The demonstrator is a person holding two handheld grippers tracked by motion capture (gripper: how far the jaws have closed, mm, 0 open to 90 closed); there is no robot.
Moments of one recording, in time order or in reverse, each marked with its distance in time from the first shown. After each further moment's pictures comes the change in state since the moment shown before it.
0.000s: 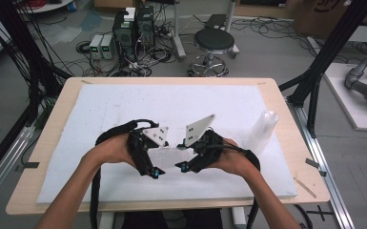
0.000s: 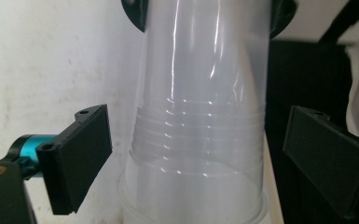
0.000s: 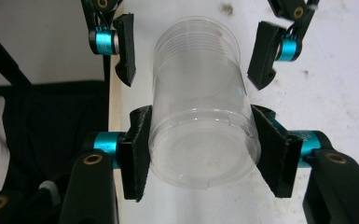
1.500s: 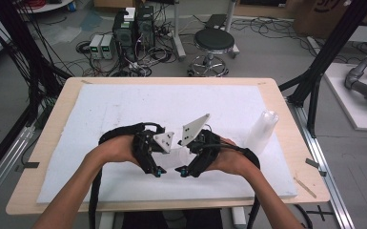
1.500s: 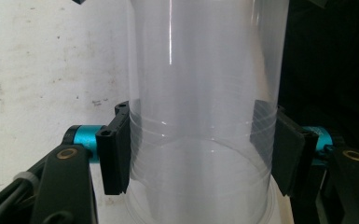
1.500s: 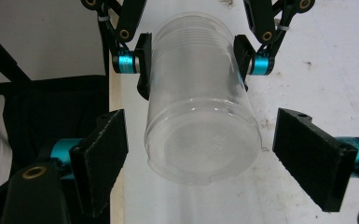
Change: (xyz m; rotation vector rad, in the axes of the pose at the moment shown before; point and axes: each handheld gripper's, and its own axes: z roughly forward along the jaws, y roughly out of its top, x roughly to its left) left arm -0.002 0.015 0.014 0.240 0.007 0.068; right arm 0.002 0.008 0.004 0.070 0.000 0.030
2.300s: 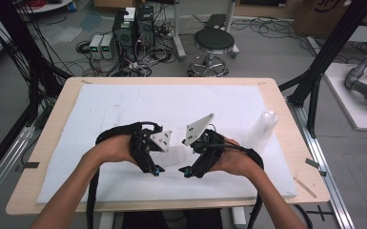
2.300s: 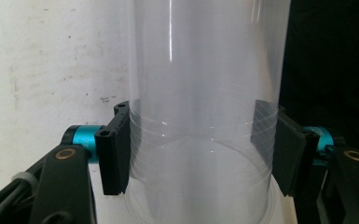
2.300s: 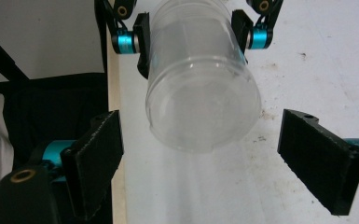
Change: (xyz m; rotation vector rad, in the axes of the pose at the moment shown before) left arm -0.002 -0.002 -0.006 -0.011 0.028 0.001; right arm 0.000 -0.005 -0.007 0.006 -0.018 0.012
